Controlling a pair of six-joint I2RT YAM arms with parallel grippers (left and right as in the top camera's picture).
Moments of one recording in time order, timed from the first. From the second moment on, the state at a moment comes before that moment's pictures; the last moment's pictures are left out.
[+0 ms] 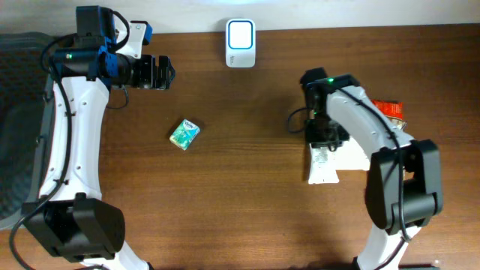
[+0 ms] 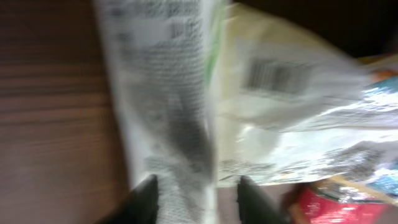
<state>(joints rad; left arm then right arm) 0.02 1.84 1.90 -1.06 0.29 0.11 0.21 1.97 1.49 -1.19 0.18 0.28</state>
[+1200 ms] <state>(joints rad) 0.02 1.84 1.90 -1.06 0.29 0.11 0.62 2.31 2.07 -1.14 -0.23 -0.35</state>
